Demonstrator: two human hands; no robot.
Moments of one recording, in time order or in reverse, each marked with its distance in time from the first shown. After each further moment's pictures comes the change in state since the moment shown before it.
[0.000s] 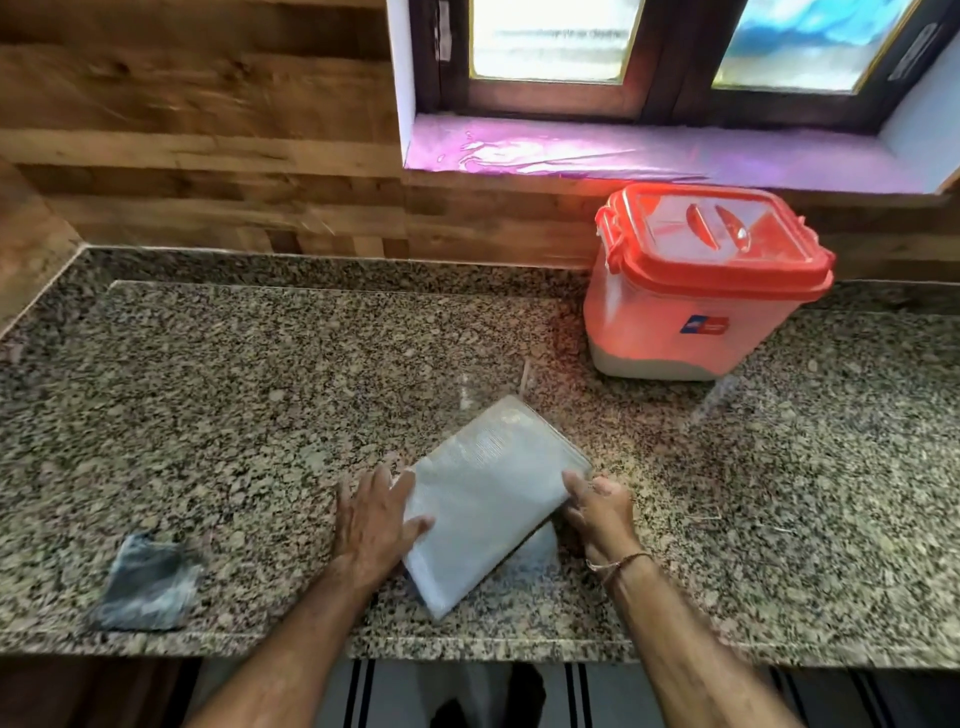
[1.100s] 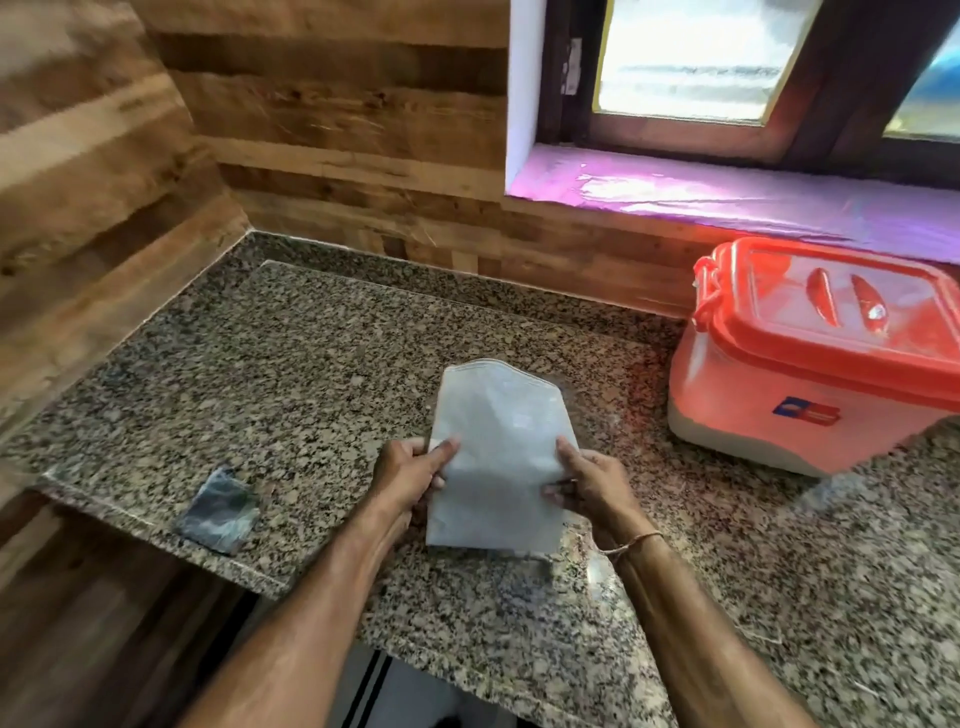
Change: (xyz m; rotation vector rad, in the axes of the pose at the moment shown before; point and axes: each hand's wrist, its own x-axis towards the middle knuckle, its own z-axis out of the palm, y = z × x) left_hand 0.006 0.037 -0.081 -1.489 0.212 -0.597; right_hand 0.014 -0.092 0.054 -0.103 -0.531 -0.018
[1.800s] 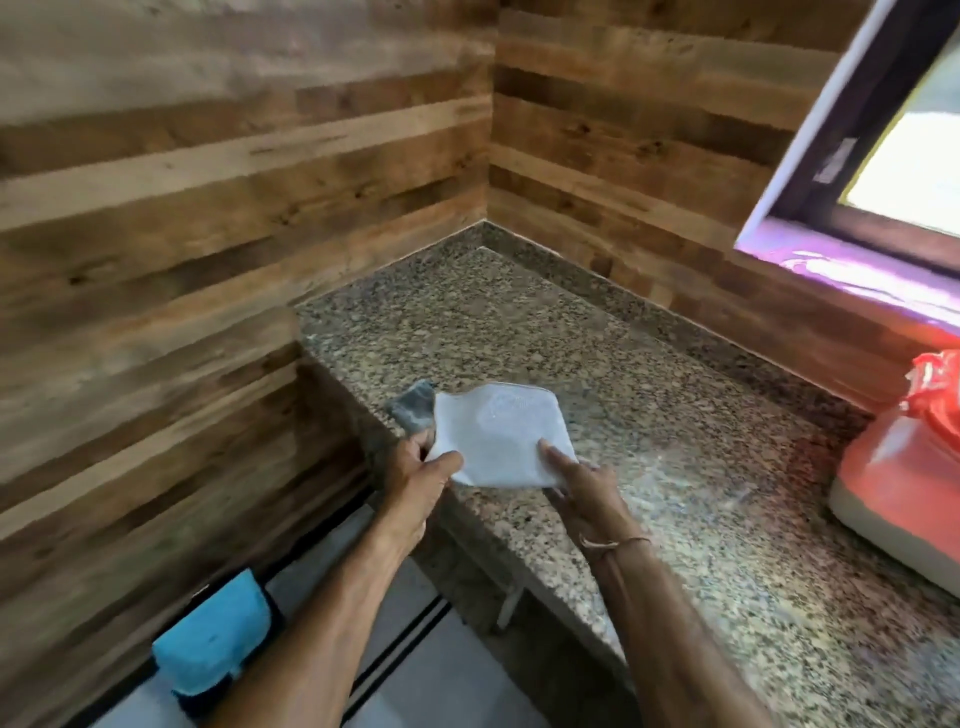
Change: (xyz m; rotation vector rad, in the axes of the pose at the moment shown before) left_hand -0.164 -0.085 -0.170 -0.387 0.357 0.278; right_hand -0.135 0.066 0.191 0.047 -0.297 0.025
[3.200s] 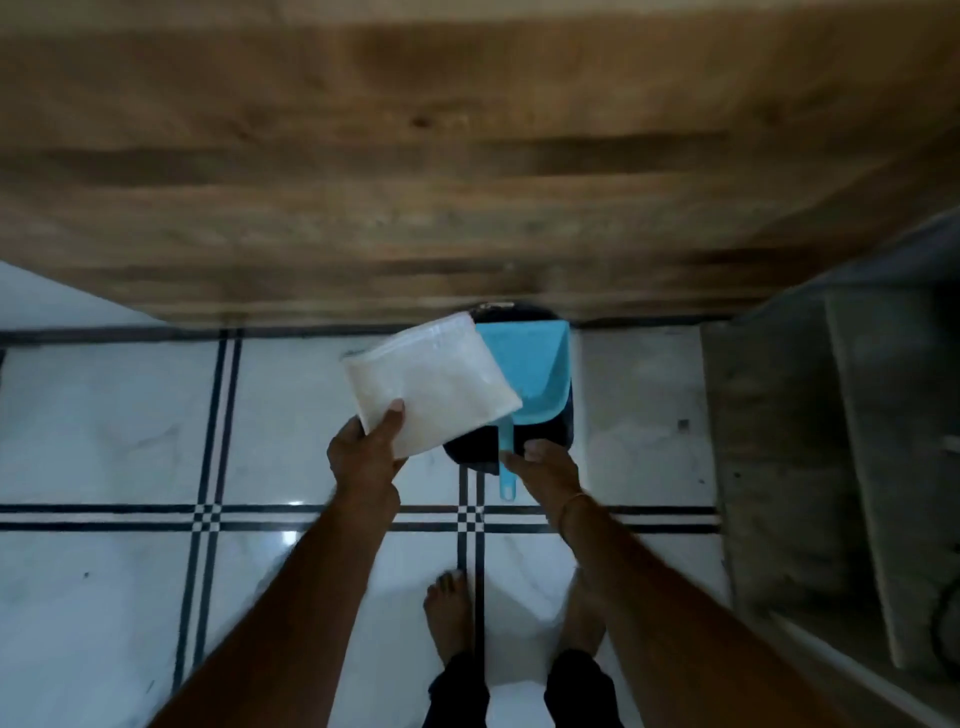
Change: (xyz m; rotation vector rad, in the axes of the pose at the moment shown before) left_hand -0.008 -0.471 -0.541 -0.537 1.248 -0.519; right_hand 0.154 0.738 0.225 -1.385 -0.568 0.432
